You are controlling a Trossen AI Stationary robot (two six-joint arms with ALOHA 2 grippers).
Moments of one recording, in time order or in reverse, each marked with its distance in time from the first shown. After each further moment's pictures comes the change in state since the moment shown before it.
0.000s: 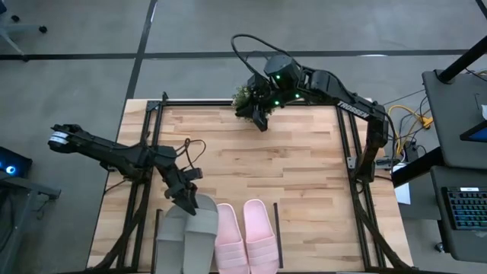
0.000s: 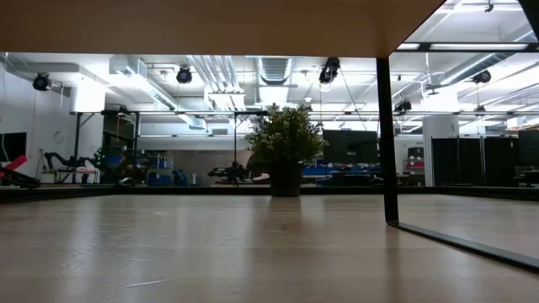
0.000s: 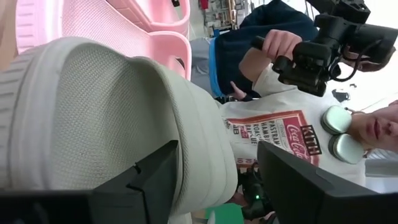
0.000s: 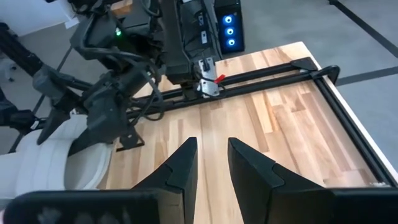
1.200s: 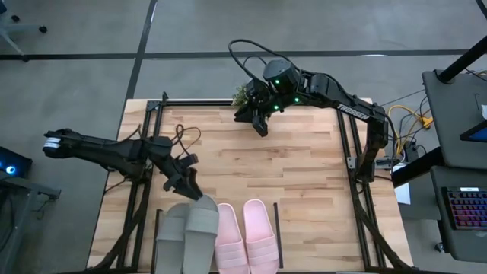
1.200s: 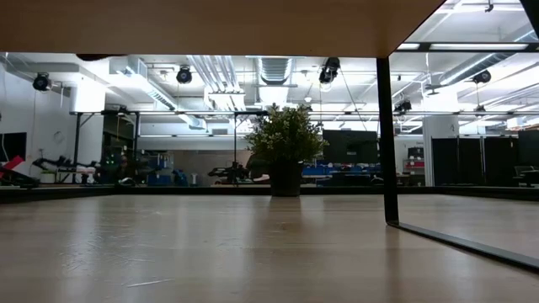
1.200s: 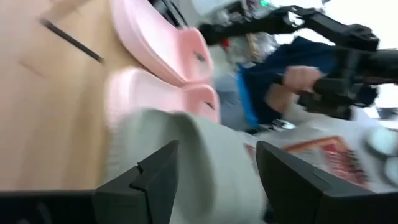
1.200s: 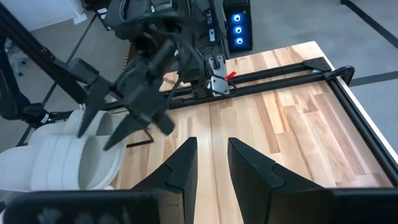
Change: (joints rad) left arm 0.115 -0.111 0.015 -0.189 -0.086 0.217; right arm 0.042 0.000 0.000 0.000 0.001 0.002
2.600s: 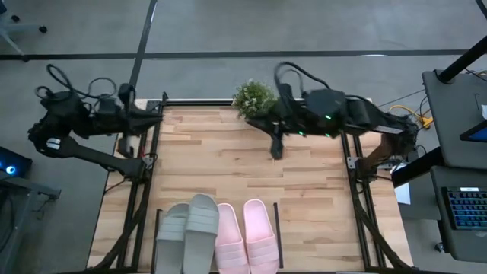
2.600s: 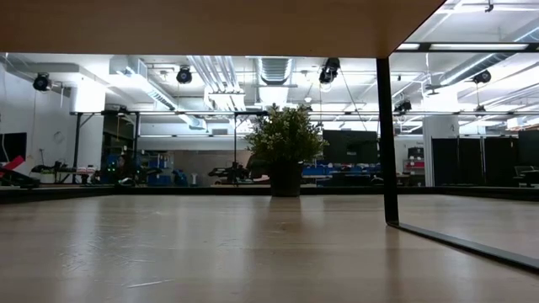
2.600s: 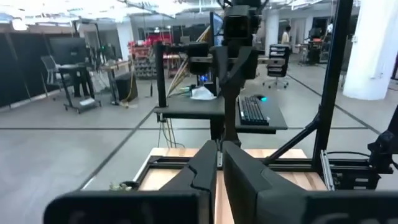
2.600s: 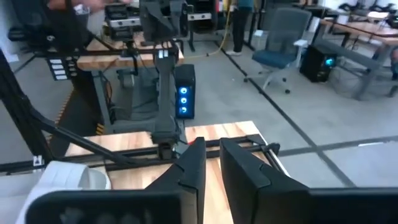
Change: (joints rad) left arm -0.045 -0.121 0.793 -0.664 -0.910 1.104; right arm 0.338 -0.180 -0.049 0.149 0.622 -0.063
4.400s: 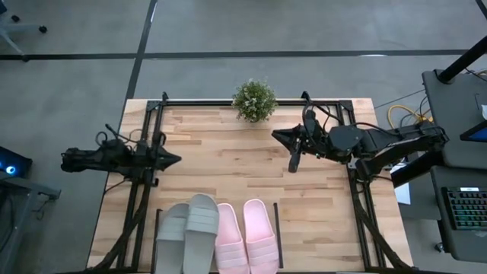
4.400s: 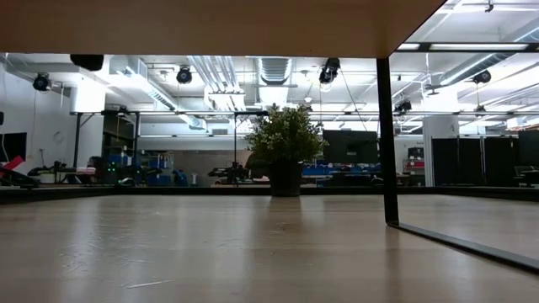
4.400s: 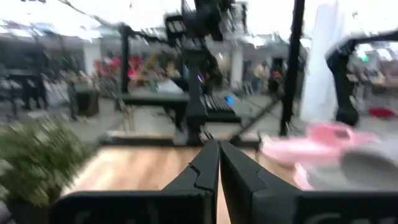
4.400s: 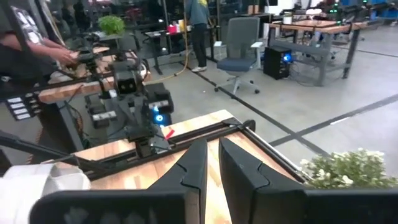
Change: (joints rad) left arm 0.003 -0.703 -1.178 0.563 0.153 -0.063; right arm 0.131 -0.454 -0.912 0.553 0.316 0.149
